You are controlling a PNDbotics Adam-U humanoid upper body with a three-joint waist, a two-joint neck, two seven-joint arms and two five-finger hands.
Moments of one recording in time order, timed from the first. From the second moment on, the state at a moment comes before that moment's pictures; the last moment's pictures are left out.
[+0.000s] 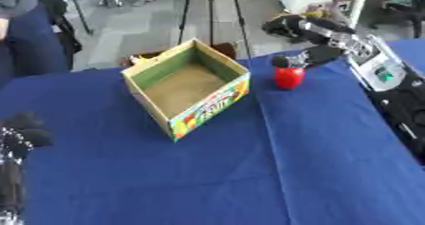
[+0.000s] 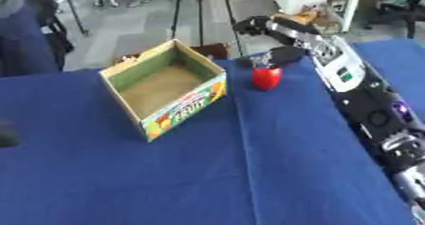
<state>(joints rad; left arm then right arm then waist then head) -0.44 0.19 -0.19 -1.48 0.09 -0.21 0.28 -0.88 -0.70 0.07 -0.96 0.34 -0.49 0.44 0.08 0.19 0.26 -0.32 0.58</state>
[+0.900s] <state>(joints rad) -0.46 0.19 -0.21 -1.53 0.08 -0.21 0.26 -0.88 -0.74 -0.02 -0.74 0.81 -0.49 0.10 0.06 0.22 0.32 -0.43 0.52</state>
